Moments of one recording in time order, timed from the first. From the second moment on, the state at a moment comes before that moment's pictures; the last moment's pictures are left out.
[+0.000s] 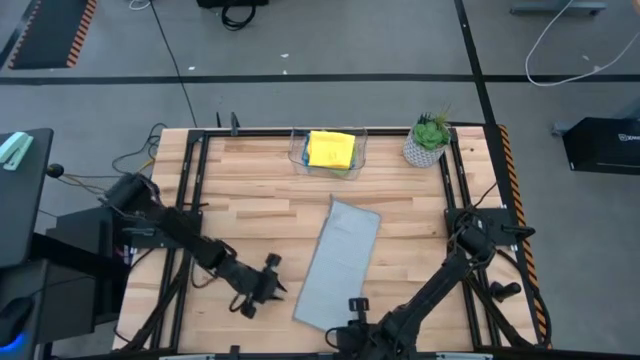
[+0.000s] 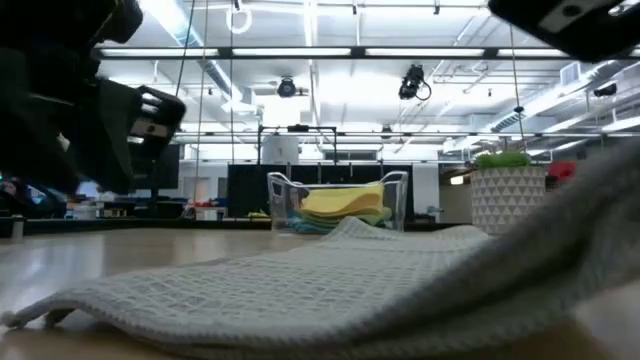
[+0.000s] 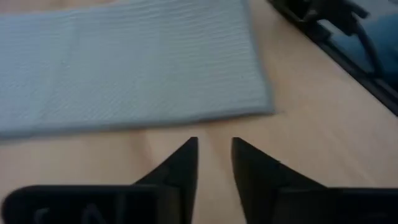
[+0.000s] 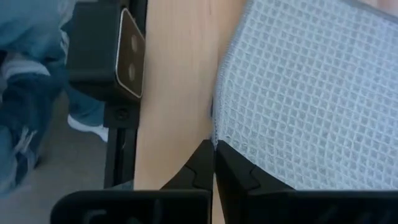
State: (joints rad) left arm -0.63 1.59 0.54 0.43 -0.22 -0.10; right arm 0.78 2.23 1.74 -0.73 0.36 0.69
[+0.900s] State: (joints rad) left arm -0.67 1.69 0.75 0.17 -0.19 -0.04; right arm 0.81 2.11 1.74 -0.83 0.58 0.95
